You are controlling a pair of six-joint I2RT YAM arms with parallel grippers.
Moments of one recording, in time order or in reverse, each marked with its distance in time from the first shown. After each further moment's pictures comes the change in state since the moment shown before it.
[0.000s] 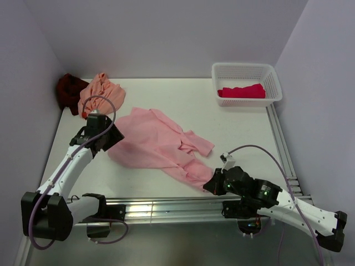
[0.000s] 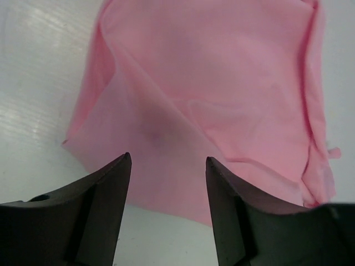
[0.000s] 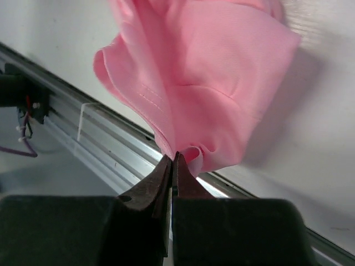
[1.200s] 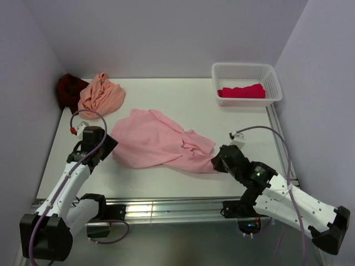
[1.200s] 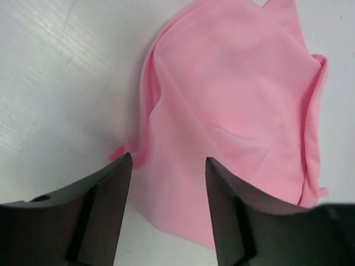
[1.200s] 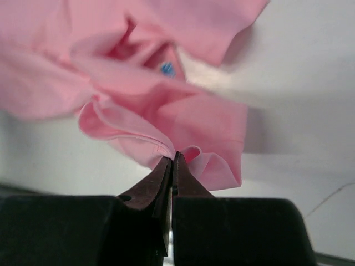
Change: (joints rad) left arm 0.033 -0.199 -0.227 0.062 -0.119 -0.175; right arm -0.093 0.378 0.307 -0.060 0.338 0.010
